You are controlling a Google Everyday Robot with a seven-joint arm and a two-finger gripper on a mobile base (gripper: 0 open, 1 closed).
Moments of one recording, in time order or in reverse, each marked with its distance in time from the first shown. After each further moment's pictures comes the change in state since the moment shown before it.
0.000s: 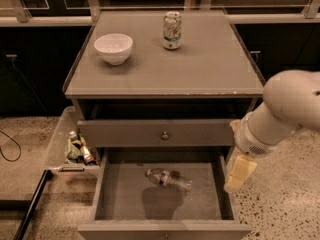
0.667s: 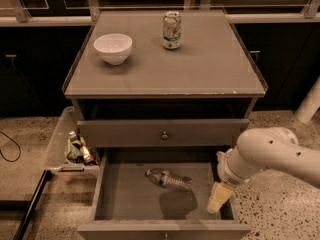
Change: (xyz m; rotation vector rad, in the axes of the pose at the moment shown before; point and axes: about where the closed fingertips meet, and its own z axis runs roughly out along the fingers) arm 0.030 0.013 0.152 -0.025 -0.031 0.070
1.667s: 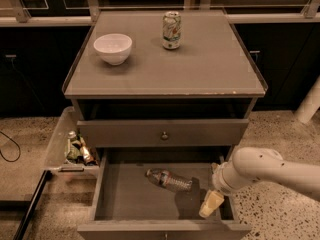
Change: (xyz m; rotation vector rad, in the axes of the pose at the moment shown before) arm 0.019 -0.008 0.095 -0.040 -0.091 0.066
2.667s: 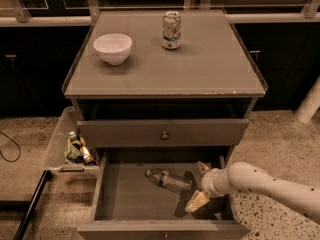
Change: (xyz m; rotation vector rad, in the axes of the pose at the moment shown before) arm -0.027 -0.022 0.077 0.069 -0.263 -0.076
